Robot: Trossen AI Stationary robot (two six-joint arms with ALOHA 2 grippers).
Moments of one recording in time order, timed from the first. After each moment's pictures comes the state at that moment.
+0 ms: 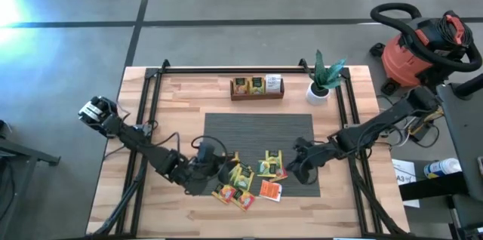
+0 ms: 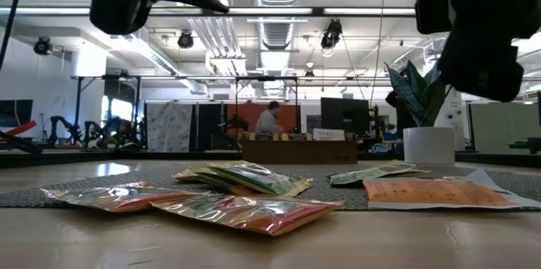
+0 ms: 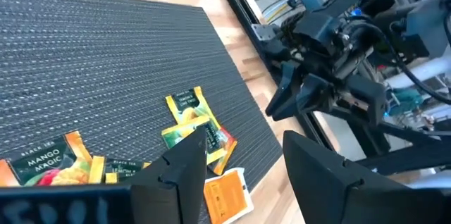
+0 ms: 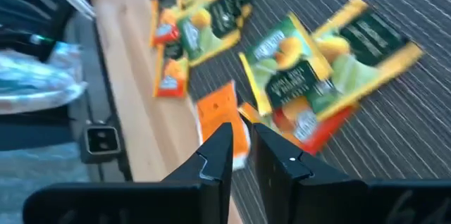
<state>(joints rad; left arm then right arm) -0.56 1.51 1.00 -0.06 -0.84 -1.39 0.44 1.20 0.55 -0.07 0.12 1.15</state>
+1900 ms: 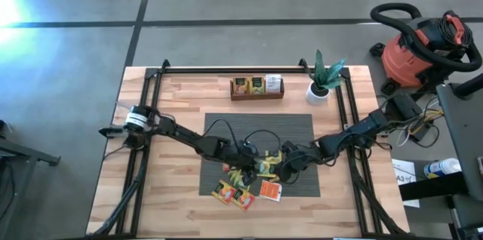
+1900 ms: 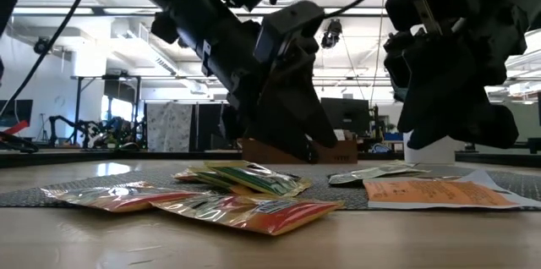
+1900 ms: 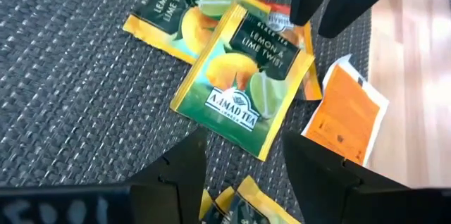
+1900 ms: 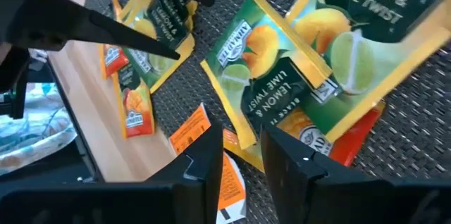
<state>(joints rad) -0.22 1.95 1.17 0.05 -0.04 -0.64 0.38 1.52 0.60 0.11 0.08 1.38</state>
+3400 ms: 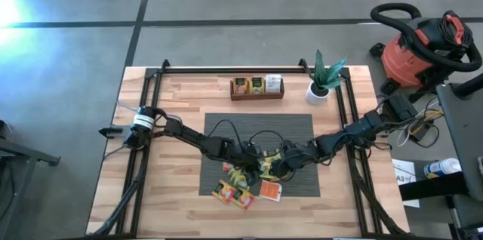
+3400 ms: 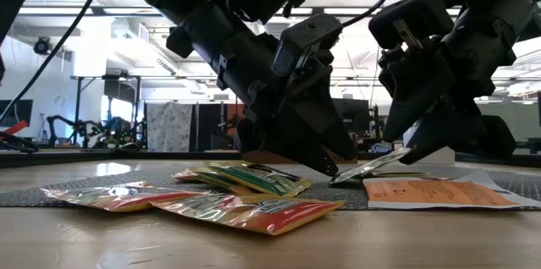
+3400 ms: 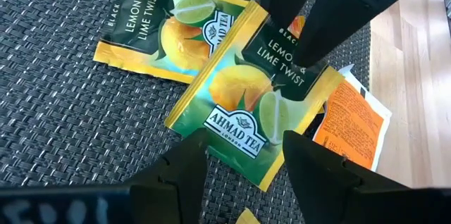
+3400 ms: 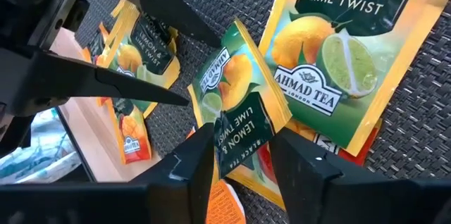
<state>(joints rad) -0.20 2.02 1.21 0.10 0.01 -0.63 0.34 1.57 0.60 0.16 0.08 1.47</state>
